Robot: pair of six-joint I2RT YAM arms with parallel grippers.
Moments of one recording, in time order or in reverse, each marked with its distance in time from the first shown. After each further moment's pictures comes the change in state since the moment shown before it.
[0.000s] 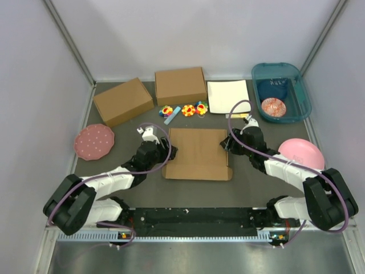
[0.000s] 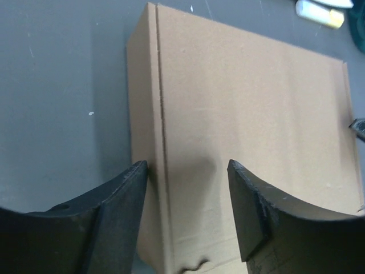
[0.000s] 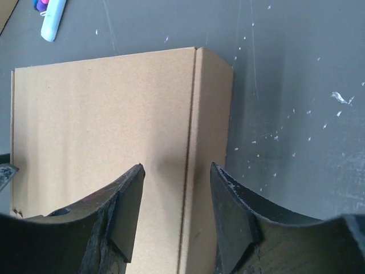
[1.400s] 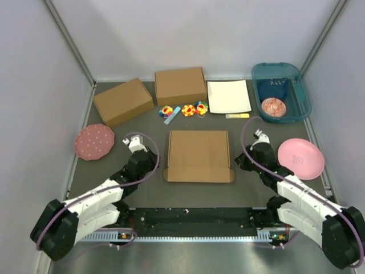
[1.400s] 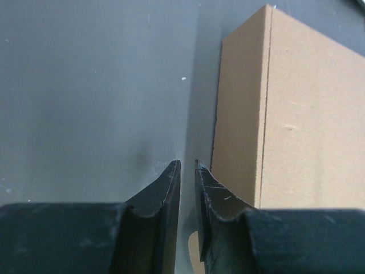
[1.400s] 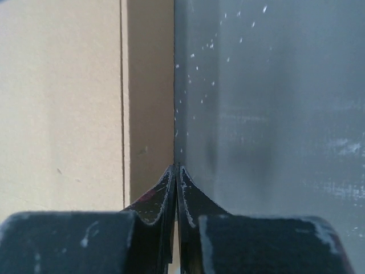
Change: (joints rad) left arm 0.019 -0.298 -0.121 -0.253 -0.159 -0.060; right arm -0.007 -0.384 -0.184 -0.261 0.058 -0.013
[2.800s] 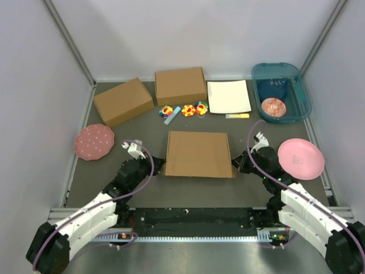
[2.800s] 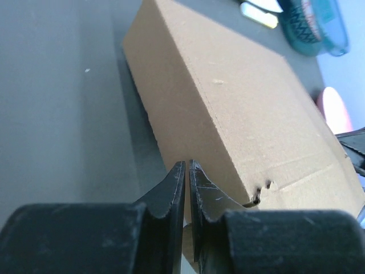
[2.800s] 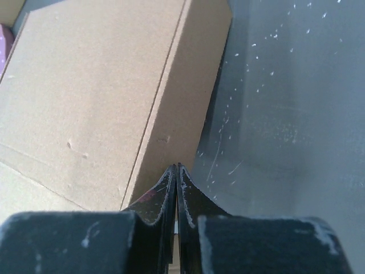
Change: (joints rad) left arm 0.007 -0.199 -0.146 0.162 0.279 0.006; right arm 0.018 -0.097 -0.072 0.071 -0.155 0.051
